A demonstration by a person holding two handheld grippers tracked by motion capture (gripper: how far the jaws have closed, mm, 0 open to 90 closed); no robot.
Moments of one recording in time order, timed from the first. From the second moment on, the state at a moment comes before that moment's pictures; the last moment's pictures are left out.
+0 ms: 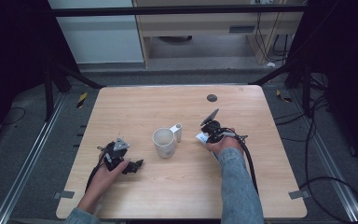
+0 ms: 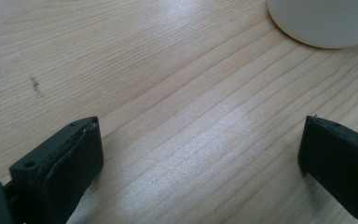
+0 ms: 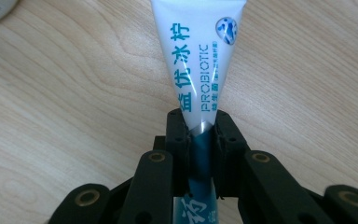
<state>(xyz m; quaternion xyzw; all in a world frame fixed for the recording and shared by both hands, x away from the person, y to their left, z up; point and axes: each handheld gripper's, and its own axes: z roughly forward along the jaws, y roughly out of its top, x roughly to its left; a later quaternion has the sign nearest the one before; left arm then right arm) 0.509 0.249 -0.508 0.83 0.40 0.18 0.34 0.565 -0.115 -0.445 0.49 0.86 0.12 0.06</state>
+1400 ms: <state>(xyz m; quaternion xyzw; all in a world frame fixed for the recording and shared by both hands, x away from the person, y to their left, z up) 0.510 0.248 -0.508 0.83 0.40 0.18 0.34 0.525 -0.123 -0.374 0.48 0.80 0.33 0.16</state>
